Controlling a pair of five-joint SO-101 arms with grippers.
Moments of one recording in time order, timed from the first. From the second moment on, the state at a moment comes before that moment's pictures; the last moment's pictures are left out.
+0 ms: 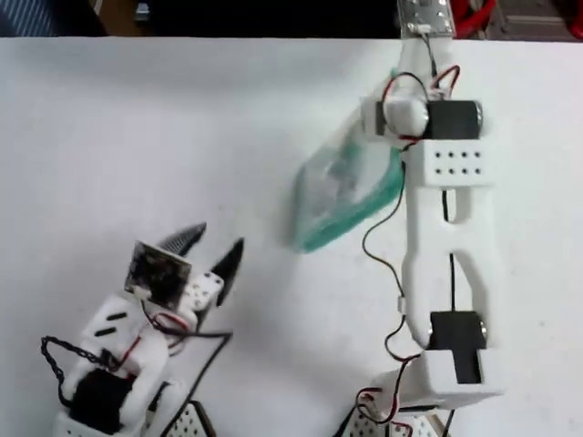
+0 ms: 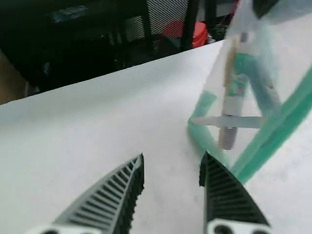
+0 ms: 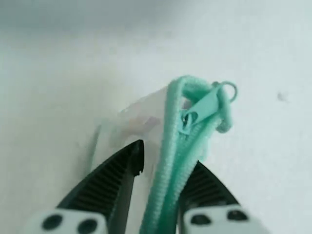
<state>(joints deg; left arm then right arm) 12.7 -104.5 77.9 57.2 -4.6 -0.6 4.5 -11.6 73.5 7.1</state>
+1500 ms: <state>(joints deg) 8.8 -103.7 81.9 52.2 -3.8 -2.0 3.7 16.4 69.2 30.0</state>
